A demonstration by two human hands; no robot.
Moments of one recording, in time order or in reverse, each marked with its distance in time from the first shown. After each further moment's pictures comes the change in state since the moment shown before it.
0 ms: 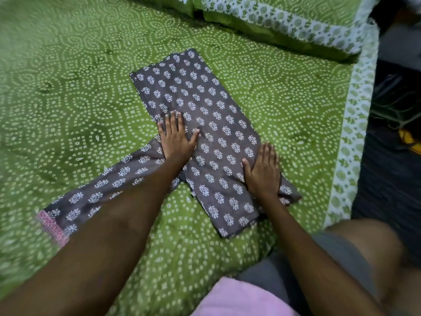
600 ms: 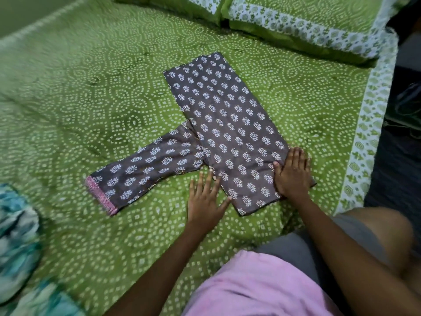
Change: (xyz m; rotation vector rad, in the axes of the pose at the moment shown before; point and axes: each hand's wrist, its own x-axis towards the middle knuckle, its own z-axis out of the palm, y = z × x) left_hand -0.223 -0.014 0.013 -0.023 -0.054 0.238; right_hand -0.037 0.044 -0.007 -0.126 0.014 -0.036
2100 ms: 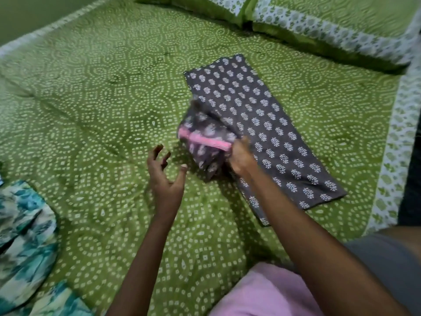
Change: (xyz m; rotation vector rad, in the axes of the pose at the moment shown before) left_hand 0.002 -0.096 -0.088 -1.153 0.662 -0.278; right_hand 0.013 -0.228 -0.048 1.872 -0.409 0.327
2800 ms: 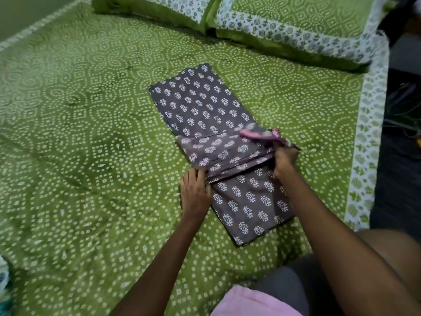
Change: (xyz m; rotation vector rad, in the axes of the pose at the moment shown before) left_hand 0.003 -0.047 0.136 0.833 -0.277 0.364; right_hand 0.069 -0.079 -0.164 -0.269 0.734 -0.080
